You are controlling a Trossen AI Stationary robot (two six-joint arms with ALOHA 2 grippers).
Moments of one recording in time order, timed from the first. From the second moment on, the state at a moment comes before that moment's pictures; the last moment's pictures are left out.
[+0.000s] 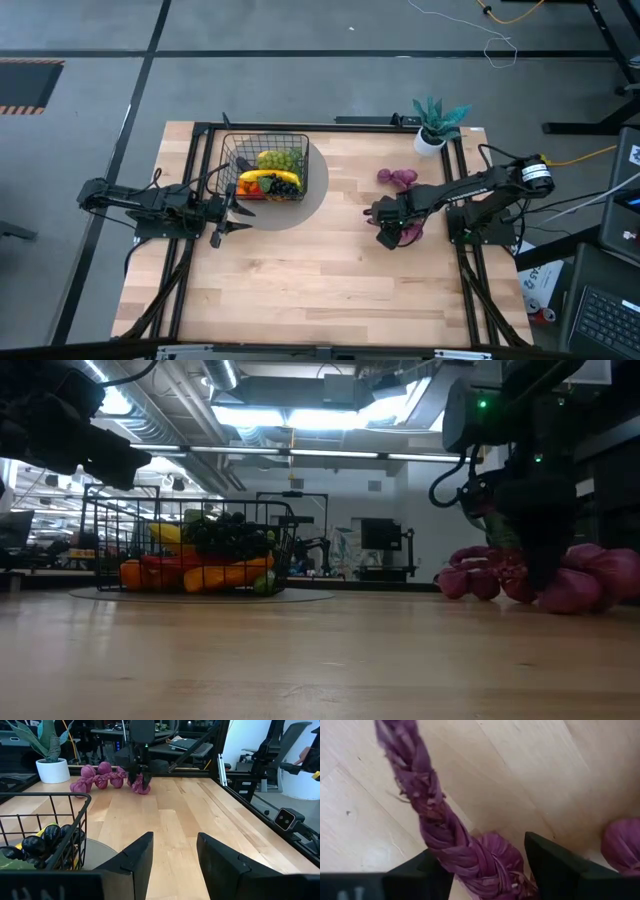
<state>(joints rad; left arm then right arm) -0.14 0.05 0.01 0.02 -0.04 -0.07 0.08 1.50 0.79 -0.80 0.02 0.76</state>
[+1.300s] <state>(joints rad) -0.14 0.05 0.01 0.02 -0.04 -0.07 0.08 1.50 1.23 -0.47 0.06 0.44</state>
